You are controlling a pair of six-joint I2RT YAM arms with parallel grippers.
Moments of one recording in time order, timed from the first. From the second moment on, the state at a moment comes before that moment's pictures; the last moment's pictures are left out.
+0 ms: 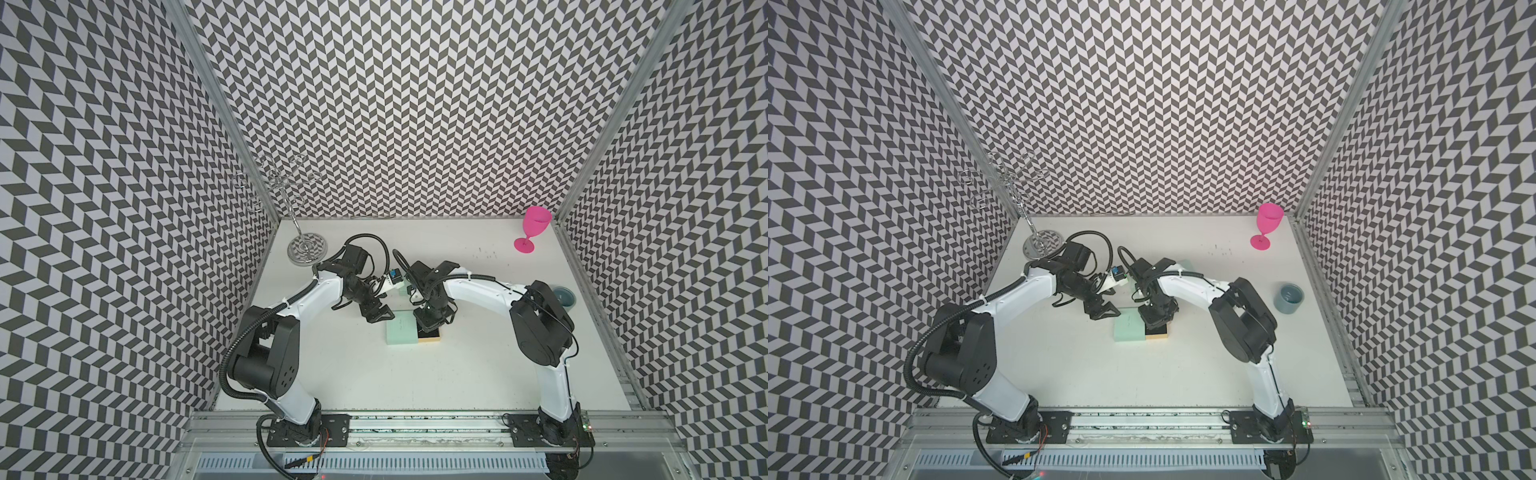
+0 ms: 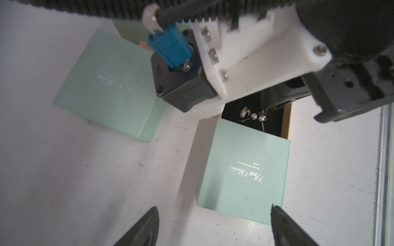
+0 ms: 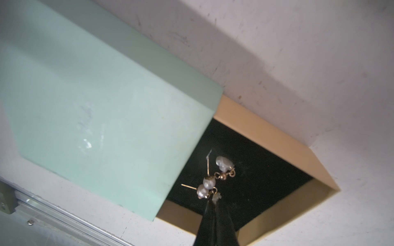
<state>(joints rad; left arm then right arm) -0.33 1.63 1.12 -0.72 0.57 0.81 0.78 2.05 1.56 -1.05 -0.18 0.19</state>
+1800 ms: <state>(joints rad) -0.30 1.48 0.94 -0.78 0.41 0.84 0.58 1.88 1.40 -0.98 -0.11 0.25</state>
